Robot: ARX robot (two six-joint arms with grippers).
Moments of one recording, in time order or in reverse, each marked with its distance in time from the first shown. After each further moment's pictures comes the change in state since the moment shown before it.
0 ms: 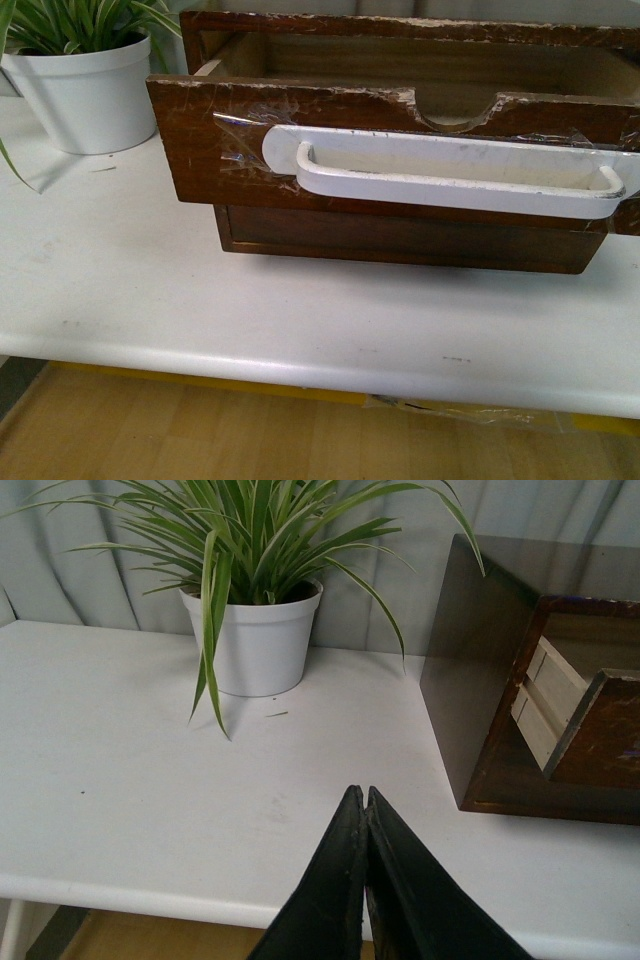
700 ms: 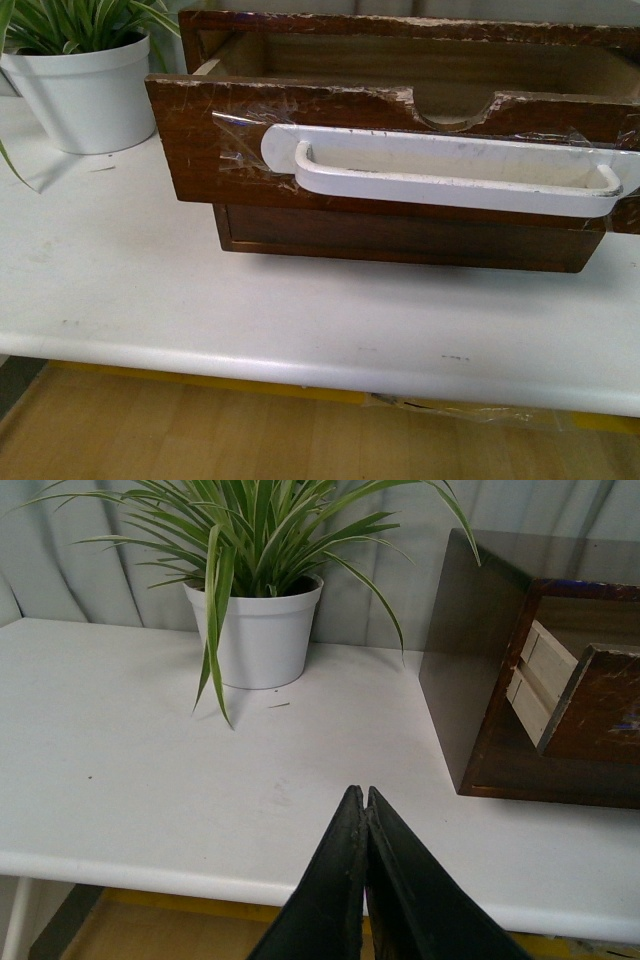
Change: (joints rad) left arm 0.000 -0.242 -0.030 -0.205 0.000 0.002; right arm 0.000 -0.004 -0.002 -0.002 0.000 0.000
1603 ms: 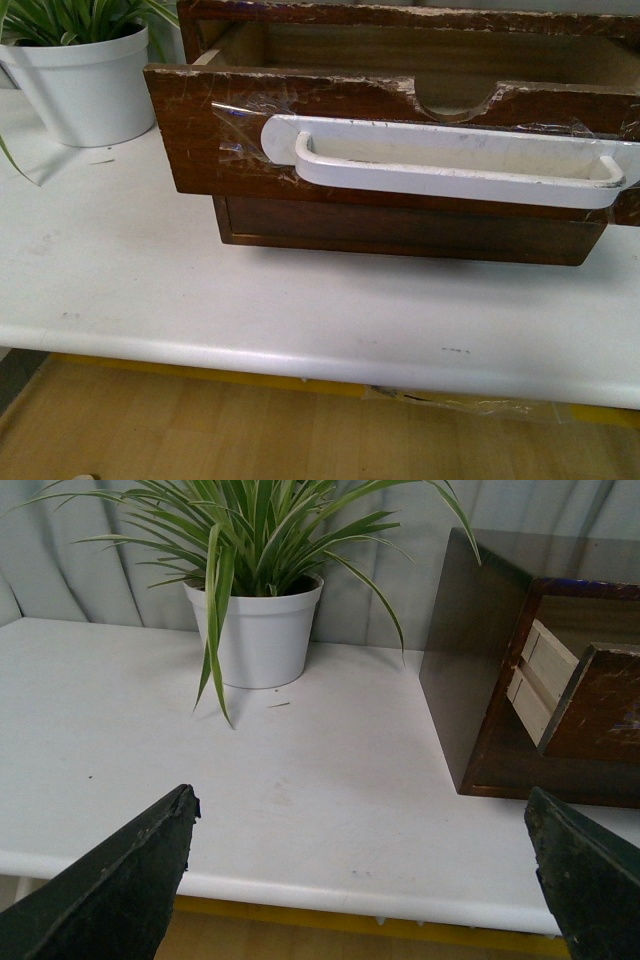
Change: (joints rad) left arm 0.000 0.000 0.000 0.000 0.000 0.001; right arm 0.000 0.000 0.000 0.000 0.000 0.001
